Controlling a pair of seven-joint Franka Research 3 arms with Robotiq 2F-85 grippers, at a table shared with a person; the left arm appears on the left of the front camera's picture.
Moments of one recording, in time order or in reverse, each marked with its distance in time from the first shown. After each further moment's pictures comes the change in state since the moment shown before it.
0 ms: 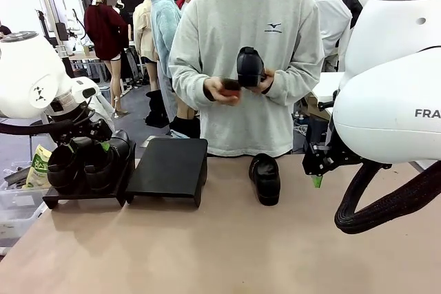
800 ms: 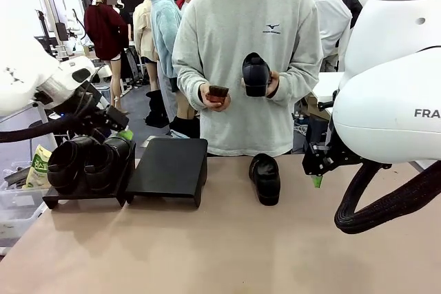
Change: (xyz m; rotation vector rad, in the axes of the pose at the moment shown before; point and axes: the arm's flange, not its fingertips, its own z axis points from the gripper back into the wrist) left arm -0.073 -0.064 0.083 -0.370 -0.058 -0.227; right arm 0.000 0.000 0.000 0.000 0.001 0.000
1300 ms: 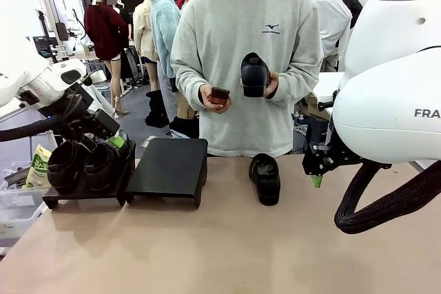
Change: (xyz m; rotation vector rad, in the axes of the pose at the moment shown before) left arm -0.011 0.001 0.005 0.018 0.051 -0.016; right arm 0.000 0.000 0.000 0.000 0.000 0.000
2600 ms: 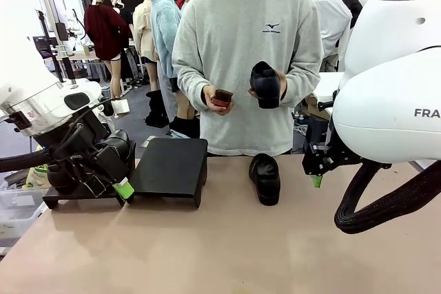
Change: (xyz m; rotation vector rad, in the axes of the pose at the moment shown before) left arm -0.087 -0.102 0.008 -0.100 0.212 -0.137; right arm 0.000 0.000 0.000 0.000 0.000 0.000
